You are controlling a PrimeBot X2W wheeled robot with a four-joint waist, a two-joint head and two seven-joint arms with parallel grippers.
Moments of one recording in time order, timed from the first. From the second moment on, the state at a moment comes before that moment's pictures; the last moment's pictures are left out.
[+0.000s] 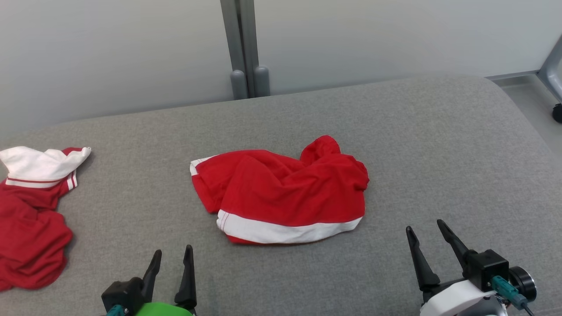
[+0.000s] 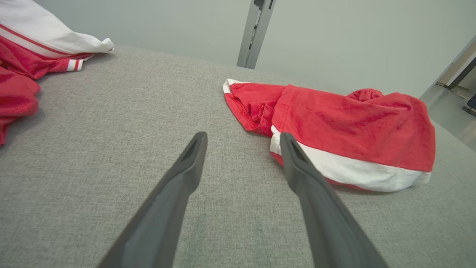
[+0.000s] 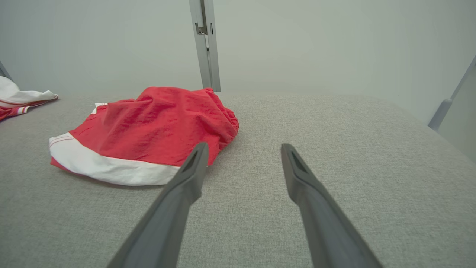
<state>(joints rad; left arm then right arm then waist) 0.02 0.05 -0.14 0.37 -0.38 -0.13 -0.26 0.02 -0.05 0.03 0.21 0.08 0.13 -0.26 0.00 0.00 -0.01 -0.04</state>
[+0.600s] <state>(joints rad) -0.01 0.05 -0.16 0.34 -0.38 -0.13 -0.26 -0.07 -0.05 0.01 0.32 0.01 0.13 -0.26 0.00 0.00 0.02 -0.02</state>
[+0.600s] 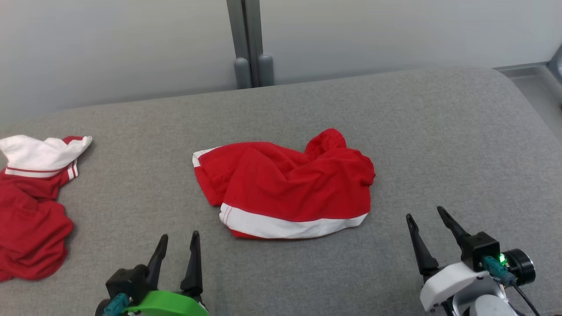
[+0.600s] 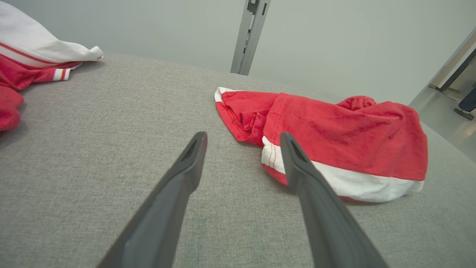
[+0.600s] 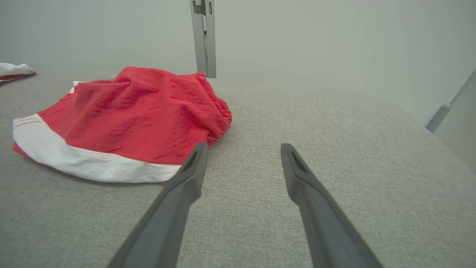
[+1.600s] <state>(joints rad) -0.13 0.05 -0.20 0.28 -0.37 -0.13 -0.26 -0.57 -0.06 0.11 0.90 -0.04 0.13 -0.26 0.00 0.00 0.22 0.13</state>
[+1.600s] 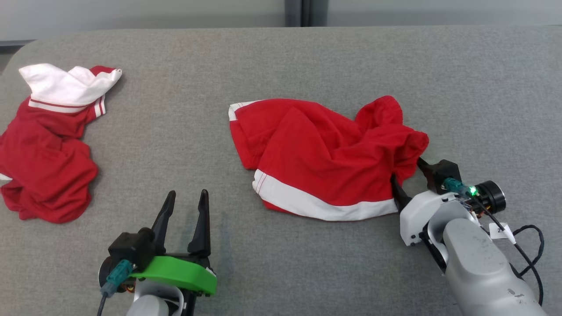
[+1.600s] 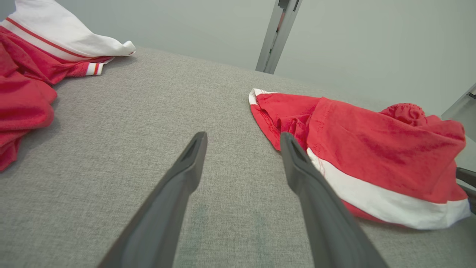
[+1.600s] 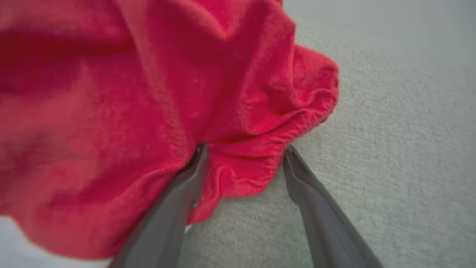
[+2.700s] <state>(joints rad) -0.05 0.05 -0.20 0.28 -0.38 -0.13 -0.26 -0.21 -0.05 0.24 0.28 0.06 0.13 -0.09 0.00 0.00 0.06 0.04</state>
